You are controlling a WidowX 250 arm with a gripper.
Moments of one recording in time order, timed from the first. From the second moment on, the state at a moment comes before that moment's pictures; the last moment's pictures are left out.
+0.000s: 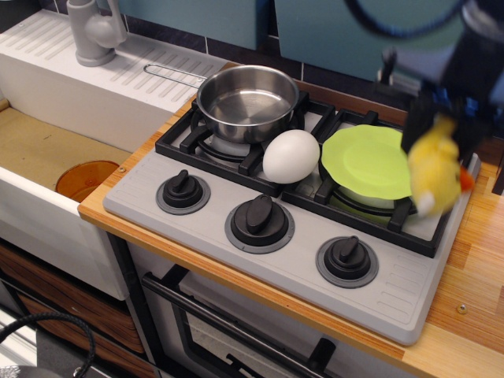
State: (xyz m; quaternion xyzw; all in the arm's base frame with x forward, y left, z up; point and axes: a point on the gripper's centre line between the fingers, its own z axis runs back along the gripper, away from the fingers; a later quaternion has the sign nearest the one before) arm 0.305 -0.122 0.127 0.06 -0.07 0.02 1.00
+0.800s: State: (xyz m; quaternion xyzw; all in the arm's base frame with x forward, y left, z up) arm 0.388 -0.093 0.096 0.01 -0.09 -0.01 1.00
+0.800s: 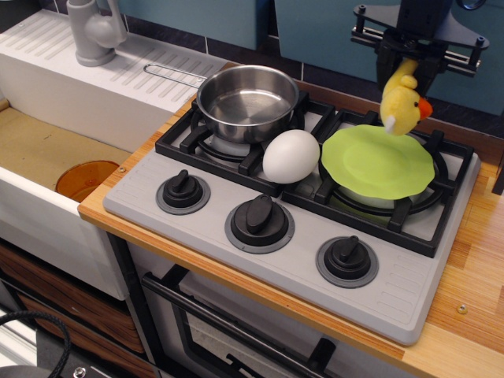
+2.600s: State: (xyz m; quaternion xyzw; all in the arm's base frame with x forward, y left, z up) arm 0.329 -0.119 0.139 0.05 -0.03 0.00 1.00
